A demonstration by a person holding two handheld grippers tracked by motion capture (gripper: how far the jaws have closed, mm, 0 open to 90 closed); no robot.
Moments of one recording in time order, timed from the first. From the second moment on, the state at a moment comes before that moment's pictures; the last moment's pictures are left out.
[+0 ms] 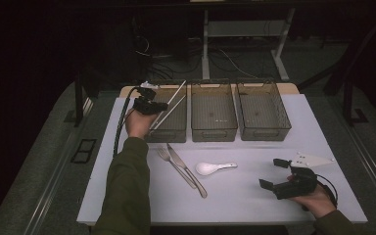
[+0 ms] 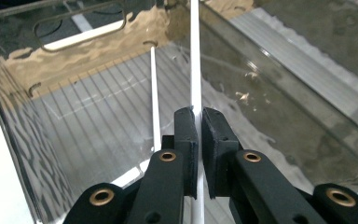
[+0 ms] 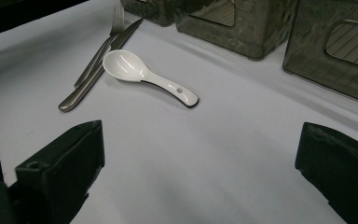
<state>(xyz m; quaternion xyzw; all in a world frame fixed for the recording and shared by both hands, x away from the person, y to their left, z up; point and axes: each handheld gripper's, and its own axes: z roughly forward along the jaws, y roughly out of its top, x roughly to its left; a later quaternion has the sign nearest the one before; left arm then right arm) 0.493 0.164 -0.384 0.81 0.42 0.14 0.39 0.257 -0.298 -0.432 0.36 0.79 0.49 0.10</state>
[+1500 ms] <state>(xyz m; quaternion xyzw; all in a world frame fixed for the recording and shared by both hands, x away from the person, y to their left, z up) 0.464 0.159 -0.359 0.82 0.38 0.12 0.41 0.257 -0.297 -0.432 0.36 0.79 0.49 0.11</state>
